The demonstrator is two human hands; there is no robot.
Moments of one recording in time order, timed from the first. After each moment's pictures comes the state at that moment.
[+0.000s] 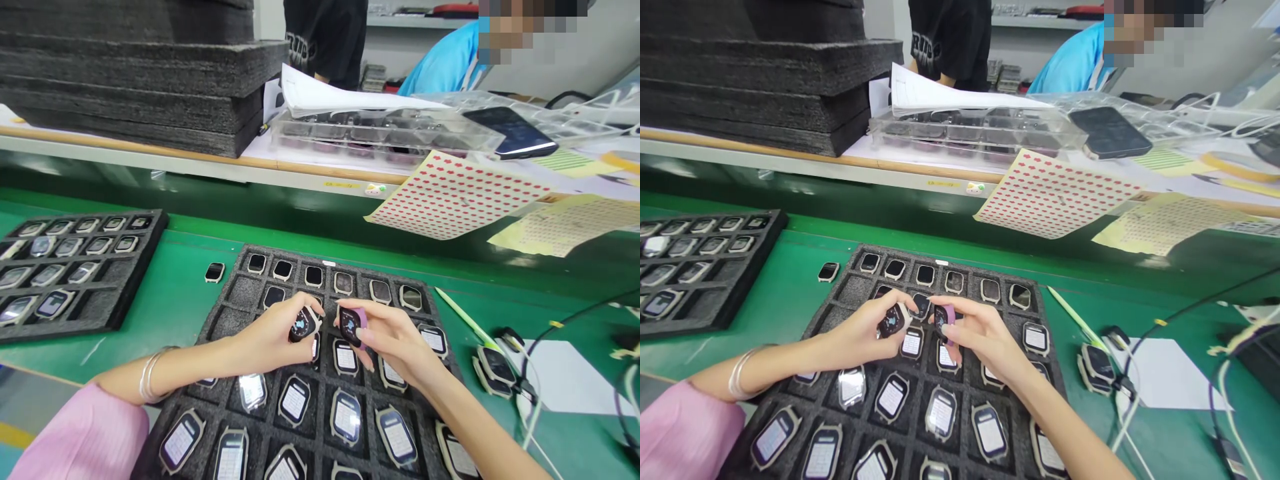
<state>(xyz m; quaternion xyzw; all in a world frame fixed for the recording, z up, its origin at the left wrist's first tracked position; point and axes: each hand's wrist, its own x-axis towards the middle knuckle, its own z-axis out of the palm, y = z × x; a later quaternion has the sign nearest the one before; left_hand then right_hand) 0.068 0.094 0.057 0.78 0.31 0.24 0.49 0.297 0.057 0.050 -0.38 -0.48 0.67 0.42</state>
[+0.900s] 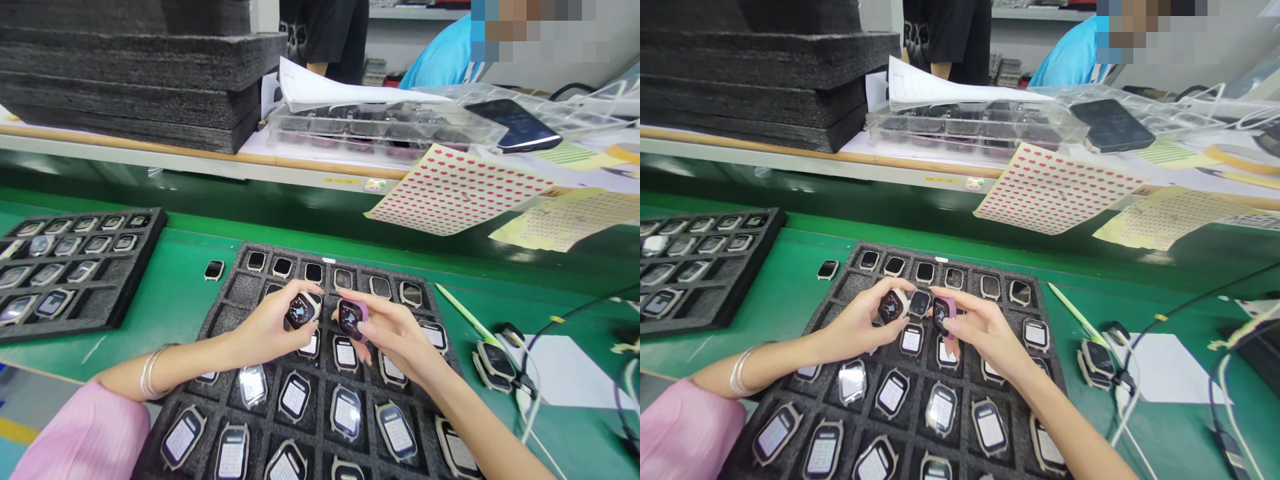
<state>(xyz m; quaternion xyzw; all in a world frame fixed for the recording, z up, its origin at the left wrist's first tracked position) 0.067 0.097 0.057 0.74 0.33 0.29 0.51 0.299 0.057 0.050 -0.39 -0.49 0.66 0.43</state>
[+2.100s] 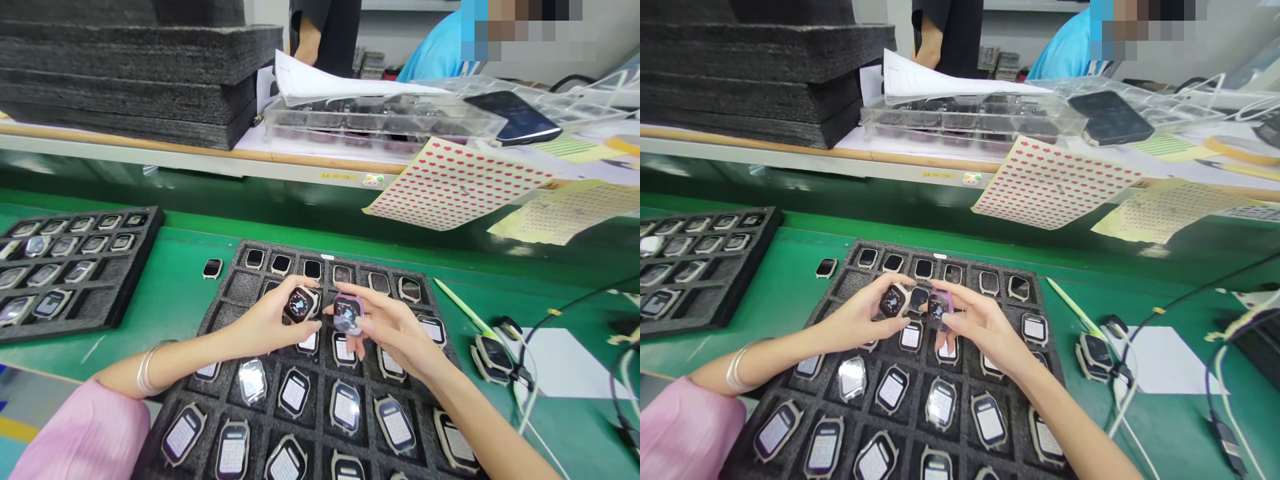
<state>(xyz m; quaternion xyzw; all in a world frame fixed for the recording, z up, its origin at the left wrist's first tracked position) 0.067 0.102 0.054 0.68 0.31 0.27 0.61 0.298 0.056 0.054 -0.36 -0.50 0.67 0.42</state>
